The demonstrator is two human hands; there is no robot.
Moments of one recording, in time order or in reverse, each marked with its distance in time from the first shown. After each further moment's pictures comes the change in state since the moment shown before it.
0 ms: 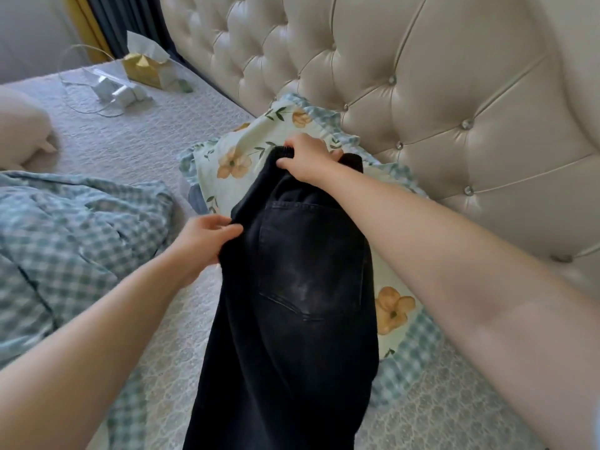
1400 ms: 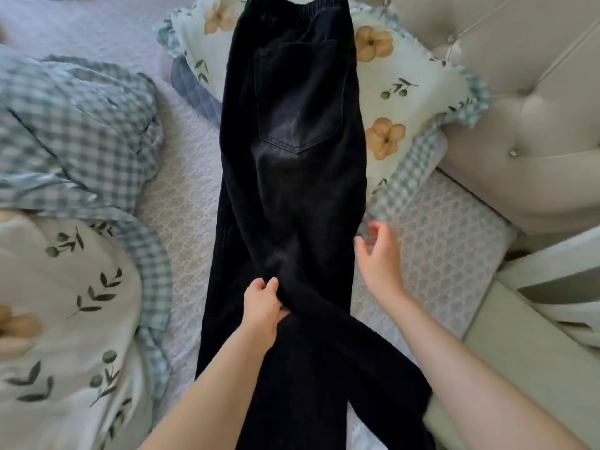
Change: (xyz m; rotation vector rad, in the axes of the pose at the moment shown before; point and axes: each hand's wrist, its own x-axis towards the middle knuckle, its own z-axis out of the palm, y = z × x) left_hand -0.211 -0.296 0.089 -0.455 -0.036 -0.427; right_hand -0.408 0.132 0.206 0.377 0.371 0.363
